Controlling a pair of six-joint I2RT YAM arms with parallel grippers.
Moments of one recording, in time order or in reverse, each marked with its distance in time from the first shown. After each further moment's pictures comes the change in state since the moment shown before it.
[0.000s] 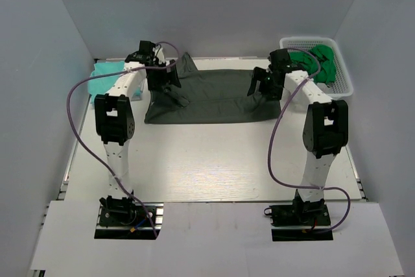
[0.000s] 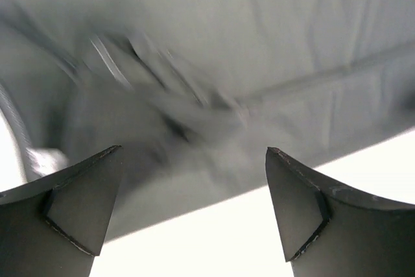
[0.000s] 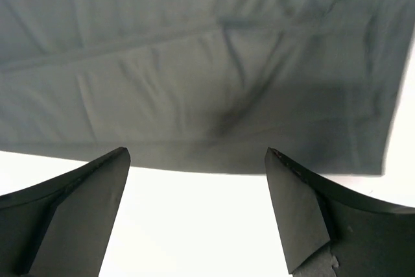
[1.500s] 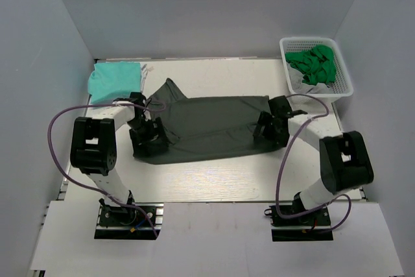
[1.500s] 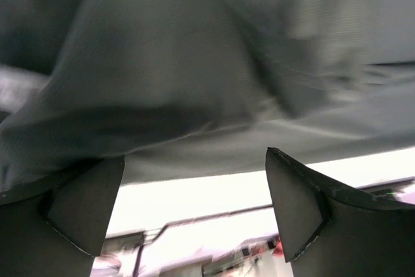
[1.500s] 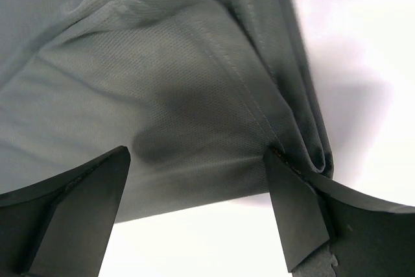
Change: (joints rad) left arm 0.048 -0.489 -0.943 -0.051 -0.029 -0.170; right arm 0.082 -0.397 -0.764 0.229 0.196 0.229
